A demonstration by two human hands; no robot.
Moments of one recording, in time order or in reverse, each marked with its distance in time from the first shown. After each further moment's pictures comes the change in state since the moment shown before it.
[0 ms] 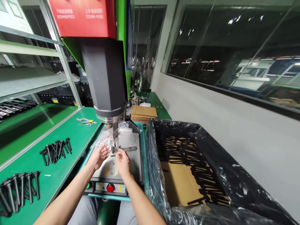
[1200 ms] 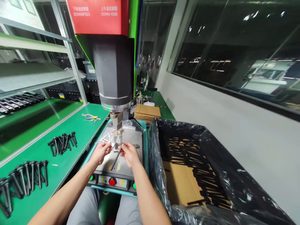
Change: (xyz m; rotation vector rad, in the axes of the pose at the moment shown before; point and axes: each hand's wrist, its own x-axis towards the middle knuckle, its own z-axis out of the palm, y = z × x) left_hand -0.013 0.000 -0.001 0.208 -0.026 0.145; right_hand 0.026 -0.062 -0.035 0.762 -0.330 0.433
